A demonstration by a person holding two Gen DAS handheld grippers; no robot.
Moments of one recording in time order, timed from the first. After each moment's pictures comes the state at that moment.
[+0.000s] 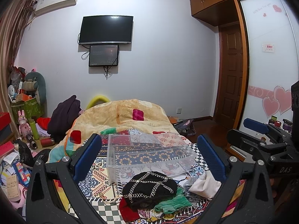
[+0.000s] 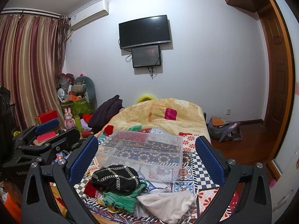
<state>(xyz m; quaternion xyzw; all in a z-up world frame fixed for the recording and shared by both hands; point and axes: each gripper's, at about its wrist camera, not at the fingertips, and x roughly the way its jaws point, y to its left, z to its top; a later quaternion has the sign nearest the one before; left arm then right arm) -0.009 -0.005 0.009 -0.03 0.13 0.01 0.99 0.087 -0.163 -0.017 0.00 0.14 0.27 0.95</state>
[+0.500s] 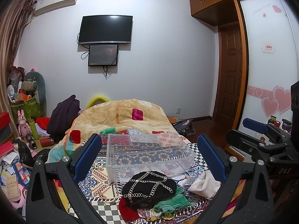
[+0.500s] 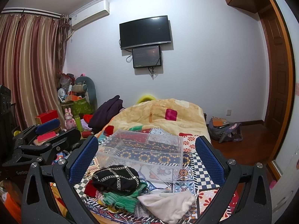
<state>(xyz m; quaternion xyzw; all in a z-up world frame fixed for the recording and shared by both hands) -0.009 -0.006 0.008 -0.02 0.13 0.00 0.99 0.086 -0.162 -0.017 0.00 0.14 0.27 0.95</state>
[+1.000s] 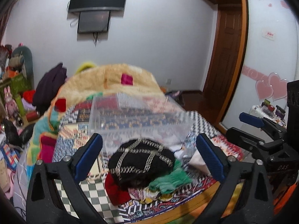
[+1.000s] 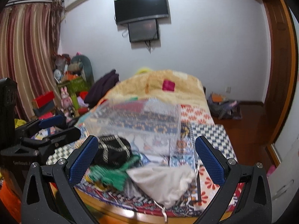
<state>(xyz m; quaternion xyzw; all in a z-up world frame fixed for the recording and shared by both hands) 0.029 0.004 -0.051 -0.05 0.26 -0.04 0.96 0.109 -0.167 -0.067 -0.01 0.24 0.26 0.93</state>
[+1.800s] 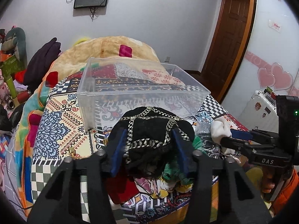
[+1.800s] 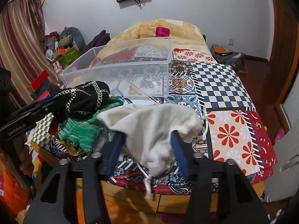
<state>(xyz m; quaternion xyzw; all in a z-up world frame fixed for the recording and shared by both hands) 0.057 0.018 -0.110 -0.07 0.33 -0.07 0.94 0.134 -0.184 -0.140 0.01 0.40 0.27 0.88</state>
